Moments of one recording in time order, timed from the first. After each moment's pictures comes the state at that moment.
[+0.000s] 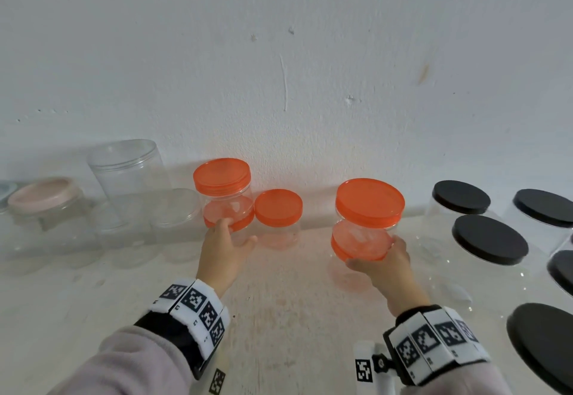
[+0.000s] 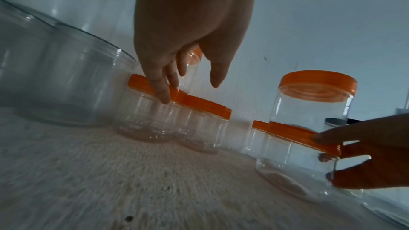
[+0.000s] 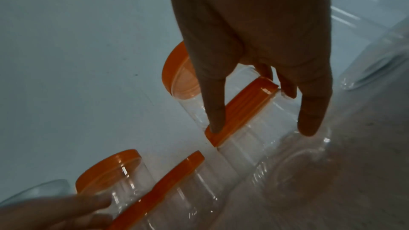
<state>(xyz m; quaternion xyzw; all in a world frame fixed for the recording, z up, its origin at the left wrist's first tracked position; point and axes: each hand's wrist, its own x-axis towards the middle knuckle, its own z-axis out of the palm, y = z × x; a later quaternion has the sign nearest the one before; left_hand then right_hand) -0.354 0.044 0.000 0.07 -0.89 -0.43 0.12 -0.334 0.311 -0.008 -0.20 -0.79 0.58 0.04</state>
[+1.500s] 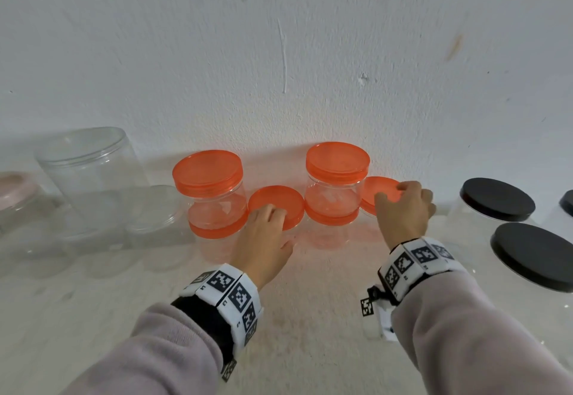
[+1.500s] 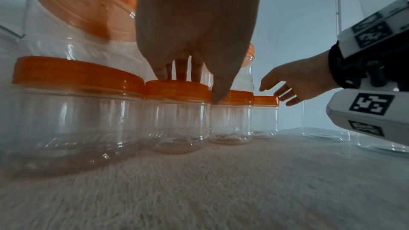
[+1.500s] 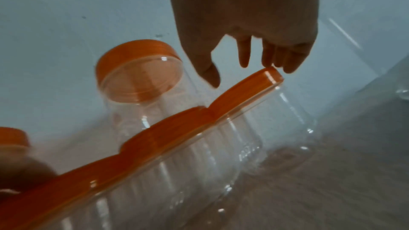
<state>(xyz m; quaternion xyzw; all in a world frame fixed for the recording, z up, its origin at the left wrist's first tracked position) -0.405 0.096 -0.008 -0.14 -0.97 -0.17 0.11 -0.451 0.320 0.000 -0.23 -0.84 0.42 0.25</state>
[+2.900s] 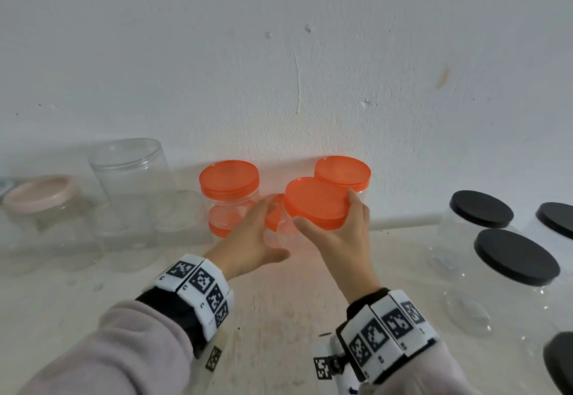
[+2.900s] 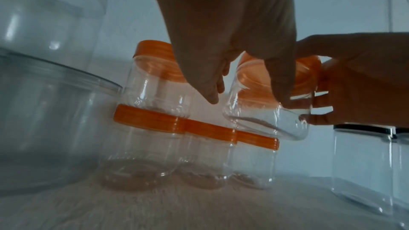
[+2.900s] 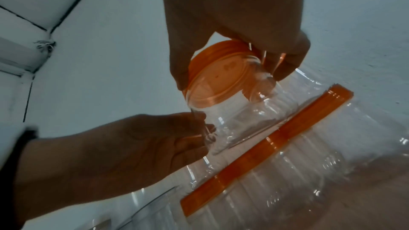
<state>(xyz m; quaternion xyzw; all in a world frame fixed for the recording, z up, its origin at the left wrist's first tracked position) -0.375 0.051 0.034 -0.15 -0.89 -0.43 -0.02 -0.348 0.219 0.040 -0.02 -0.79 0.59 0.17</state>
